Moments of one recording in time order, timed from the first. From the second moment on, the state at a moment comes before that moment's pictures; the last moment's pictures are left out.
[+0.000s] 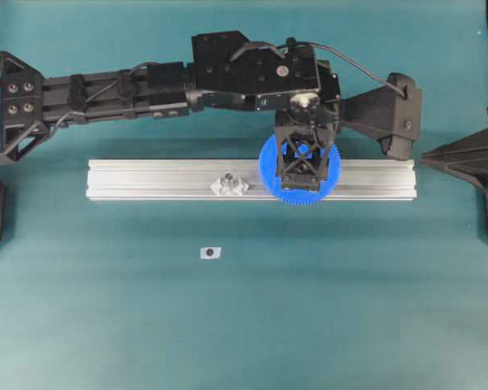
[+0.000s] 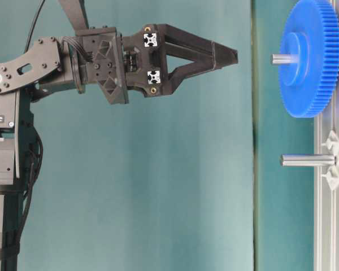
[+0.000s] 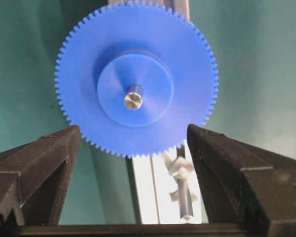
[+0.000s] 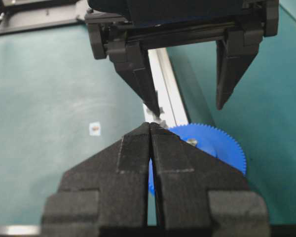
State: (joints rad) left arm 0.11 0.59 -0.65 0.02 1.37 0.23; right arm -0.09 -1.16 1.32 0.03 -0.02 0.10
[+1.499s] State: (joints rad) left arm 0.11 0.59 -0.65 0.02 1.37 0.21; right arm -0.09 -1.16 1.32 0.03 -0.02 0.10
